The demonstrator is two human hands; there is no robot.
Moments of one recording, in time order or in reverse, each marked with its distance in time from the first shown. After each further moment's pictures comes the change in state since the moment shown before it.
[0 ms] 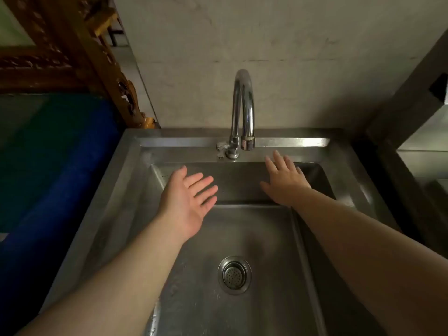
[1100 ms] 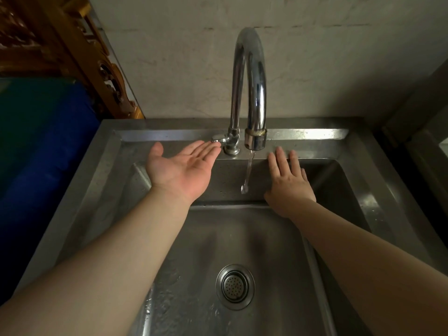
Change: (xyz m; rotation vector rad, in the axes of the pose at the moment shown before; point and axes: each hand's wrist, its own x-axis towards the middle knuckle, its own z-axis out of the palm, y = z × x) left_hand 0.074 0.028 0.032 -0.650 -0.297 -0.079; right_hand 0.020 0.001 0.046 -0.066 0.008 0.067
